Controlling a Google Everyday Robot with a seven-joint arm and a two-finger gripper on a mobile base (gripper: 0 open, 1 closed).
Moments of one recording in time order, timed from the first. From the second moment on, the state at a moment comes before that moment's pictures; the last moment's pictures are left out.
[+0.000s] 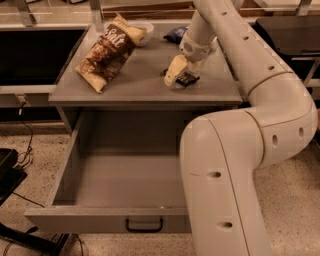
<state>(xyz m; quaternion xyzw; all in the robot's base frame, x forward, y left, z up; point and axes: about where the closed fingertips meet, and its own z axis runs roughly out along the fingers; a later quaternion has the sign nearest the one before) 0.775 -0.095 0.821 -0.38 0.91 0.08 0.14</state>
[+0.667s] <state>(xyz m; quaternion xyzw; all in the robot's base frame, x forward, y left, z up) 0.742 -0.137 0.966 -0.39 0.88 0.06 0.27</state>
